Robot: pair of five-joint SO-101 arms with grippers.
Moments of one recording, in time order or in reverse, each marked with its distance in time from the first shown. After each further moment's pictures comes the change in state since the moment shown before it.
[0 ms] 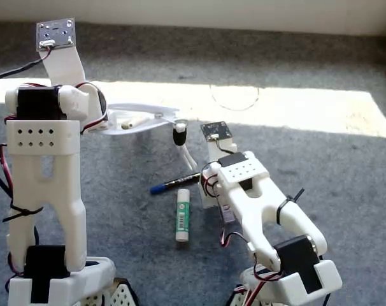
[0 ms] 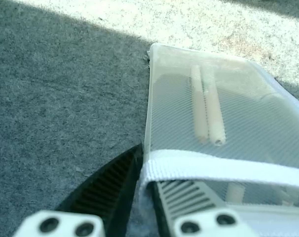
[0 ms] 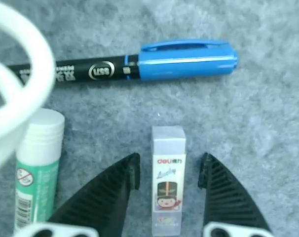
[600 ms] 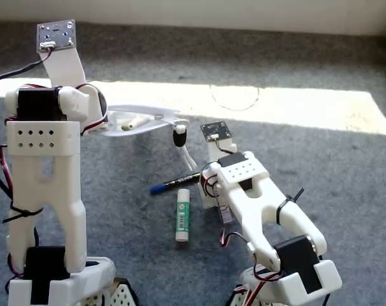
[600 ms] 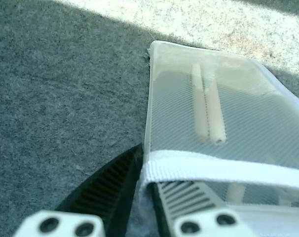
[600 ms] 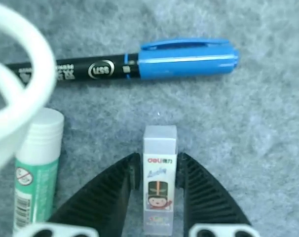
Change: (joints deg) left arm 0.0 -0.4 0.8 0.0 0.0; right arm -0.2 0.0 0.0 0.1 0.0
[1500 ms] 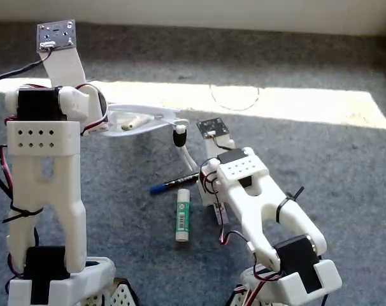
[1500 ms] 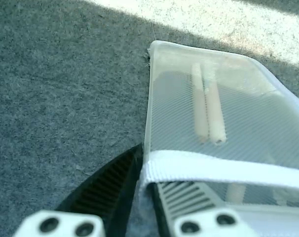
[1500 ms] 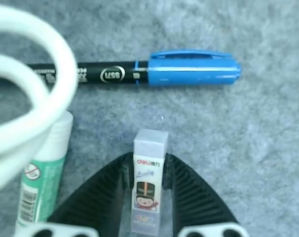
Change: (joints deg) left arm 0.0 0.0 0.0 0.0 0.0; right arm 0.0 0.0 -2.6 2.2 3.0
